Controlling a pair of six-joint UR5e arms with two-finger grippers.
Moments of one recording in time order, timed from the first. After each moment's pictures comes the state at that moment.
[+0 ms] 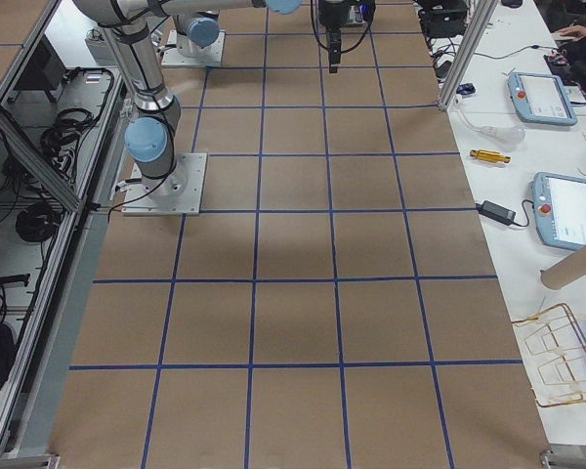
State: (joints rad) left arm -1.04 -1.98 -1.44 -1.42 1.52 1.91; right arm 1.54 -1.52 1.41 -1.53 -1.56 -0.04
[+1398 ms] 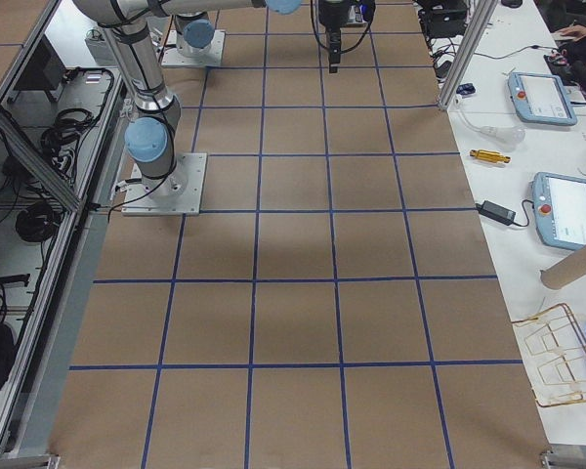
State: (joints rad) left arm -1.20 -1.55 -1.51 -1.71 1.50 0.76; right arm 1.54 -1.53 1.41 -1.53 -1.56 -0.04
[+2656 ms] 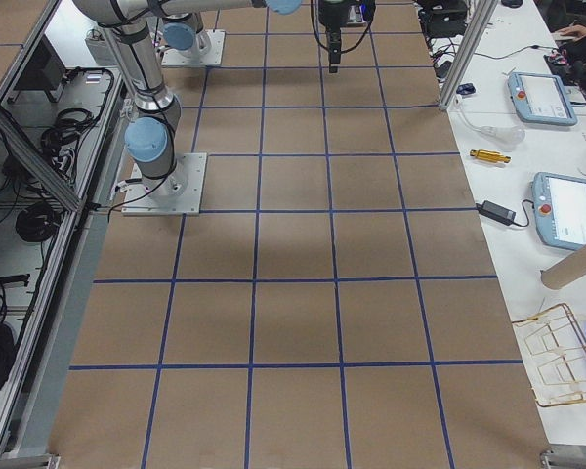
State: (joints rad) left arm -1.56 -1.60 -1.51 -1.57 1.54 -0.01; right arm 1.54 -1.53 1.41 -1.53 -1.56 -0.04
